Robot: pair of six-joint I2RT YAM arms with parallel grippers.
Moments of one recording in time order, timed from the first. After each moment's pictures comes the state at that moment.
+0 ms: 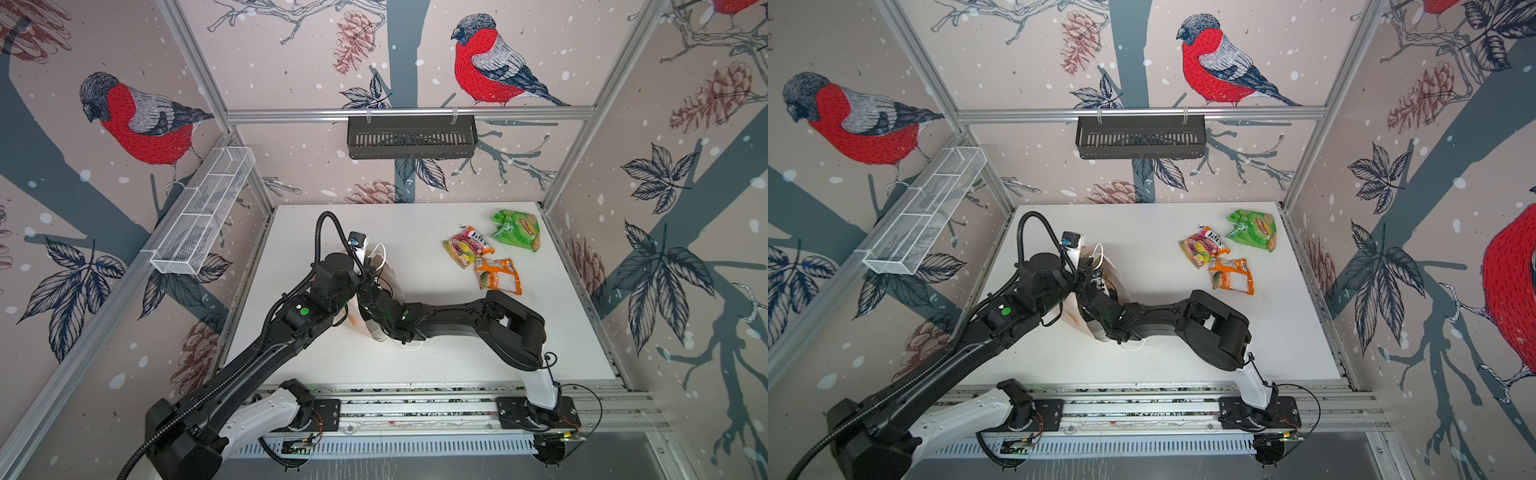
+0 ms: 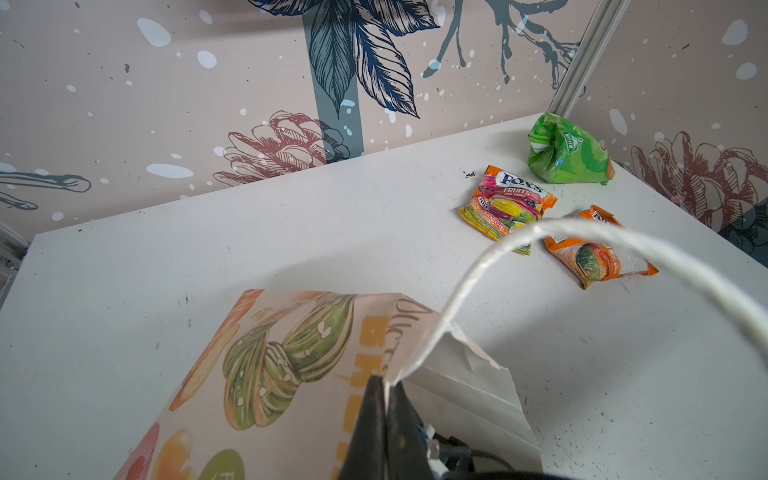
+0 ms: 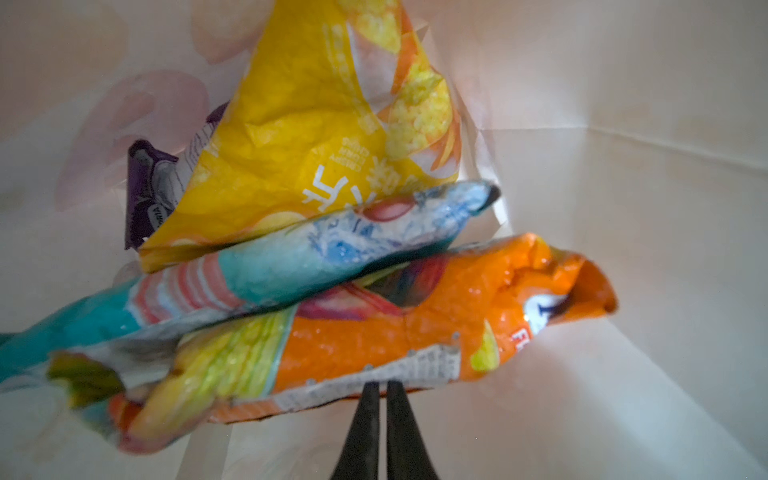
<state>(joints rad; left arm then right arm) -0.64 1.00 0.88 -0.28 -0.18 -0.12 1.15 2.06 1.27 0.20 0.39 0.55</state>
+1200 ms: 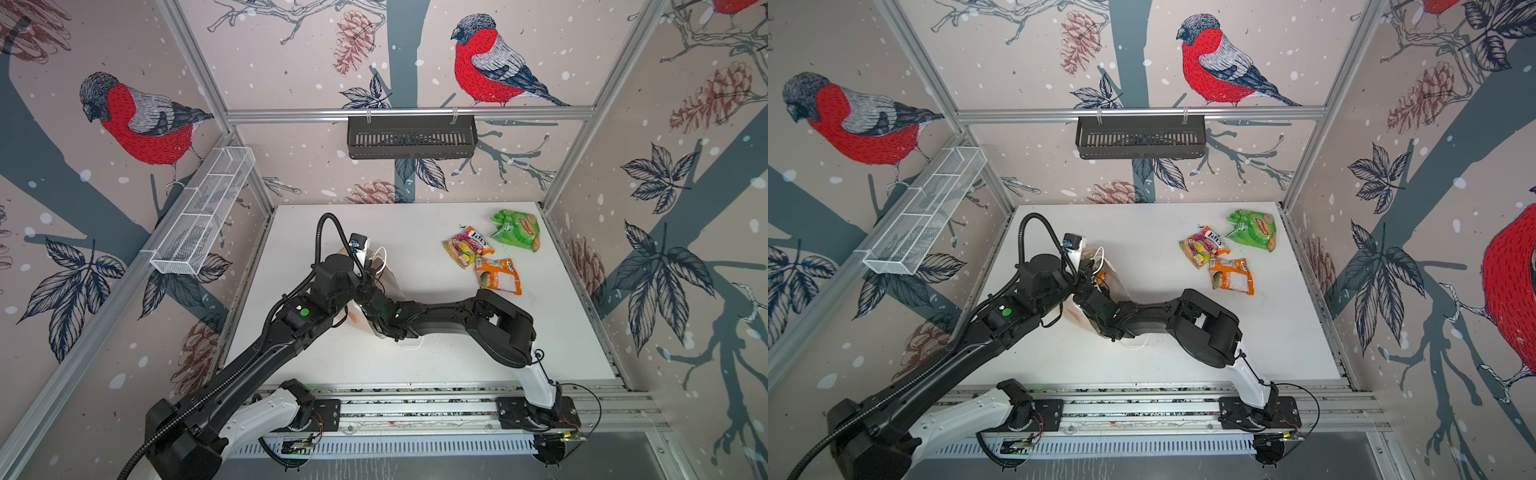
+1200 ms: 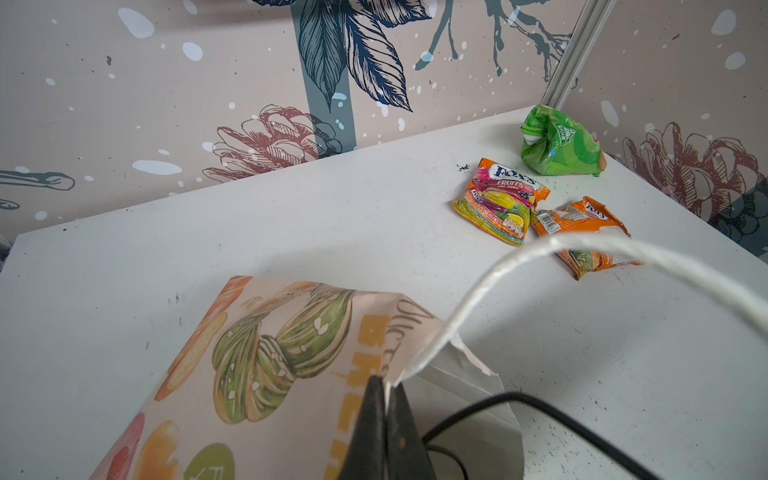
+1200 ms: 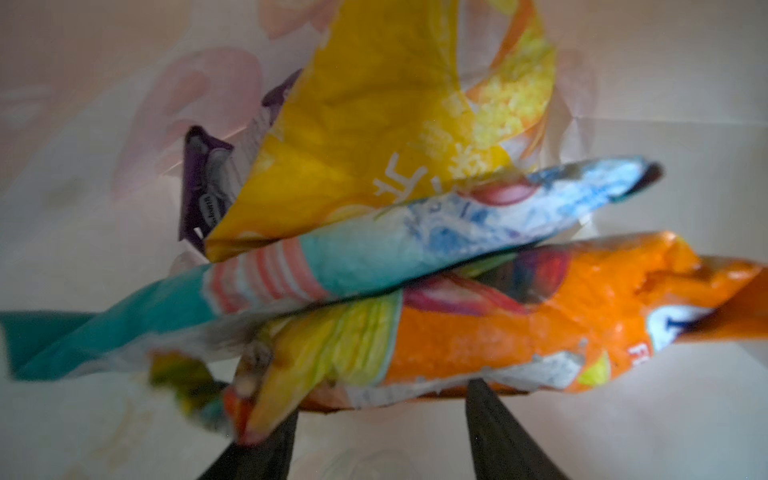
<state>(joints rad) -0.64 0.99 0.86 -0.28 -0.15 -0.12 1.14 2.15 1.37 0.24 0.32 0.53</state>
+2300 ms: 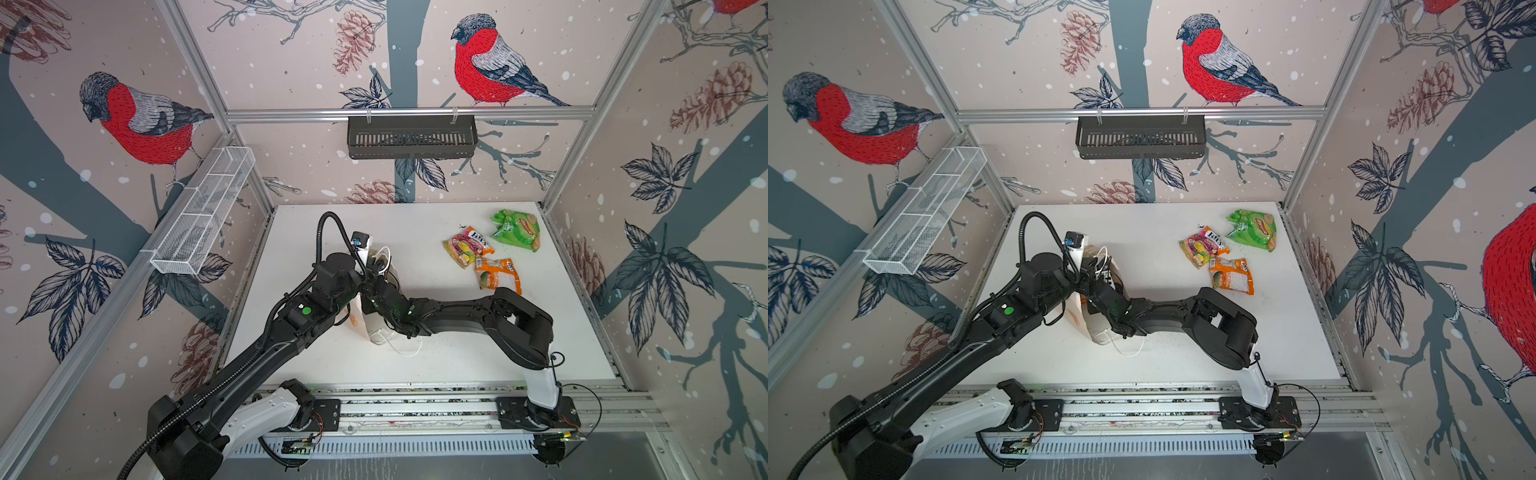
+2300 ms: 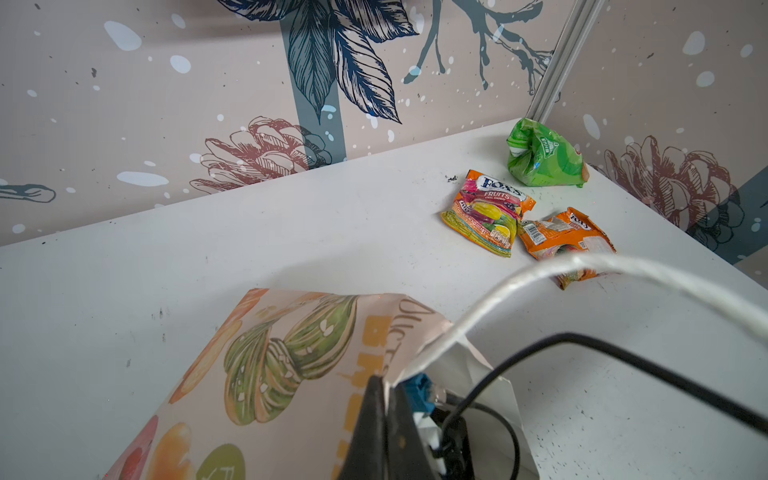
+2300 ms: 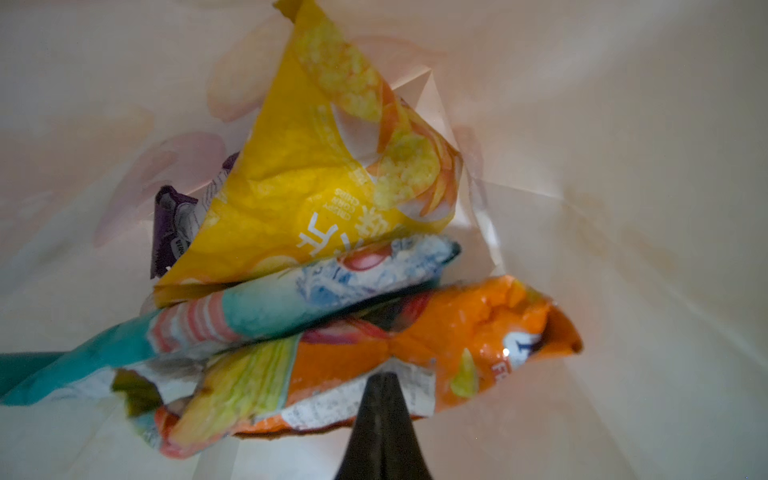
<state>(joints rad) -0.64 1.01 0.87 -0.23 -0.15 -0.12 1.12 2.00 1.23 0.23 0.38 0.58</state>
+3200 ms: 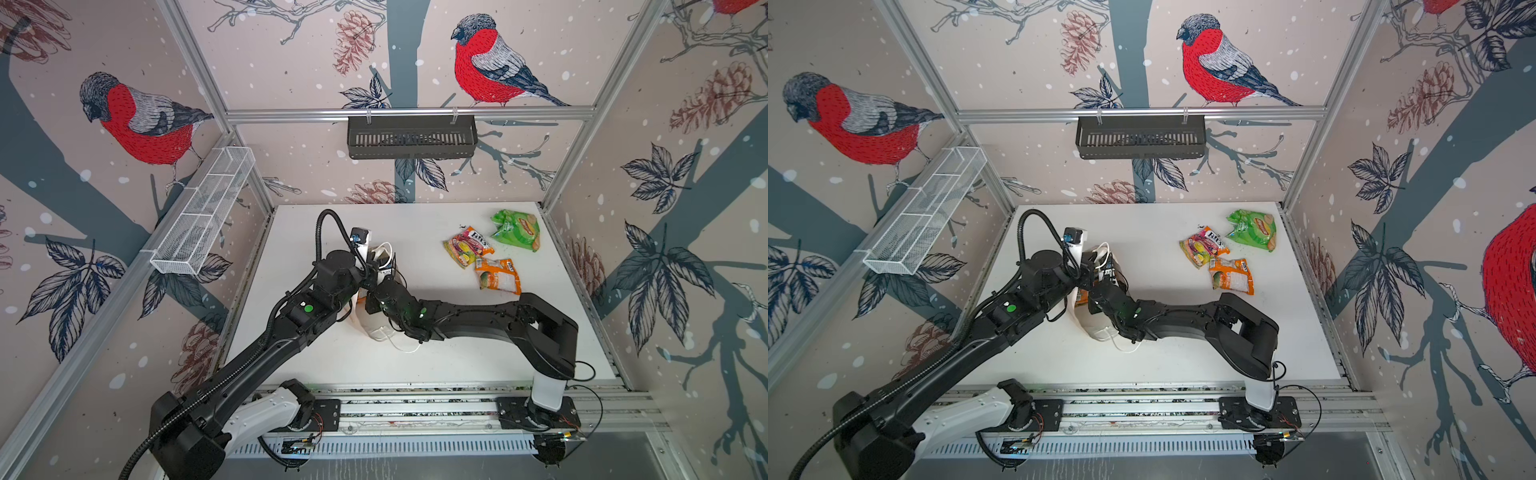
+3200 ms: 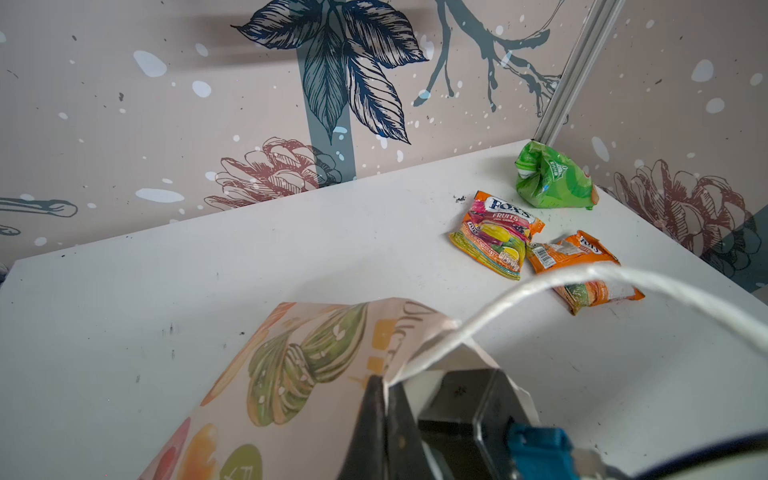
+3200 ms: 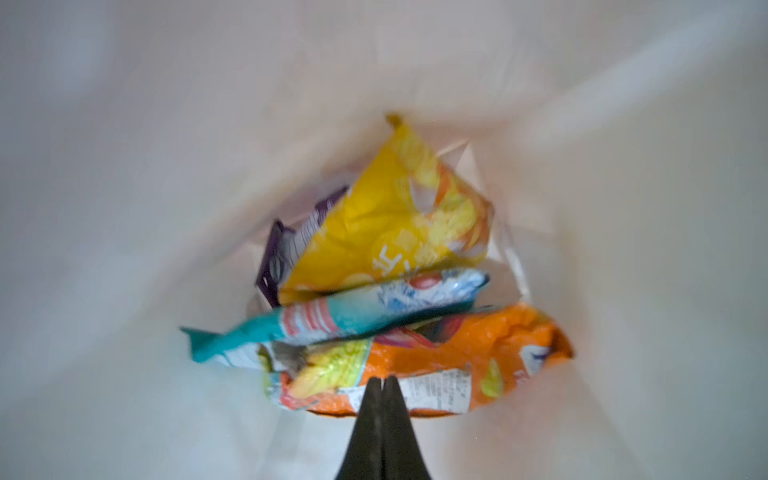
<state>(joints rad) -0.64 1.03 0.88 -0.21 -0.17 -0.12 1.14 1.85 1.15 0.29 0.39 0.57</state>
